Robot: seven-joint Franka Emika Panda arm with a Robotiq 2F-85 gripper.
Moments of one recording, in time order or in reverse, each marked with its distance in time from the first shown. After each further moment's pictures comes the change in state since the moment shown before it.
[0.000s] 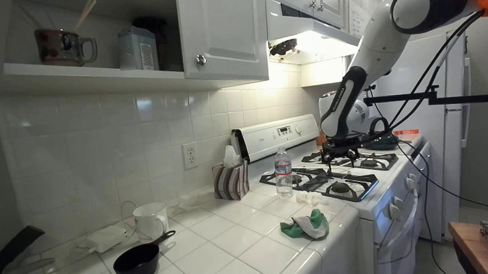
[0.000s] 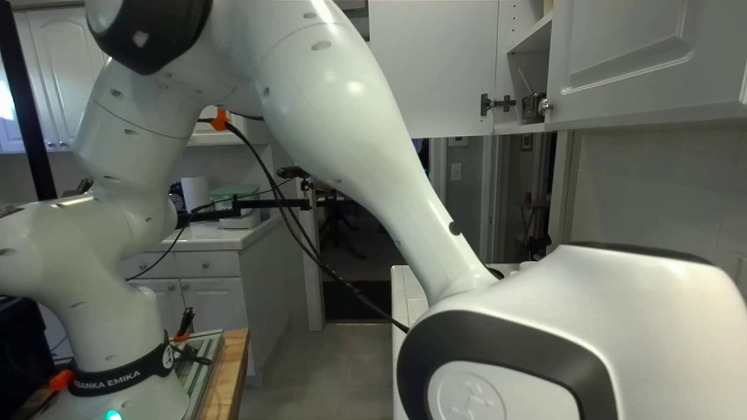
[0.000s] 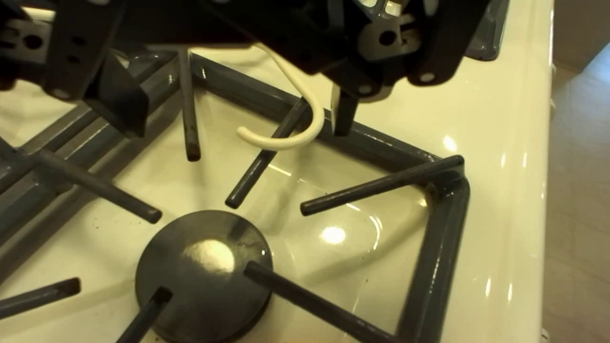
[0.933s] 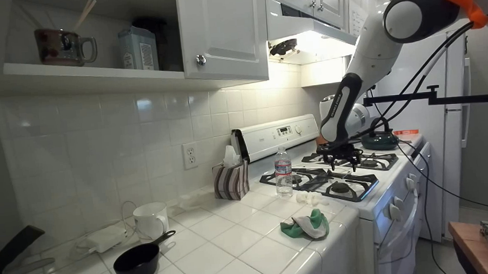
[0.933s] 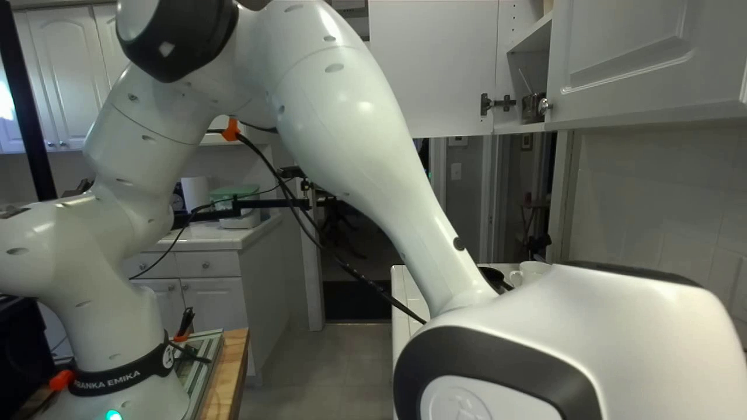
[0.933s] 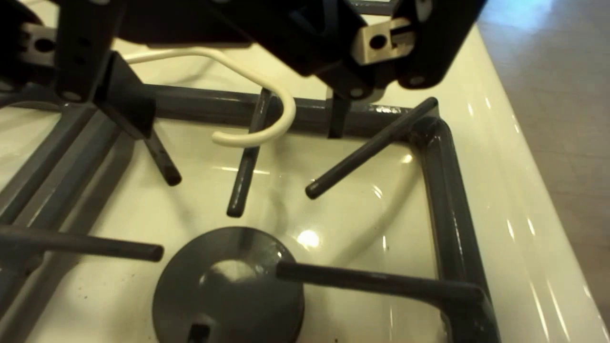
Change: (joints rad) arm 0.087 0.053 -0.100 -0.007 0.069 0.032 0.313
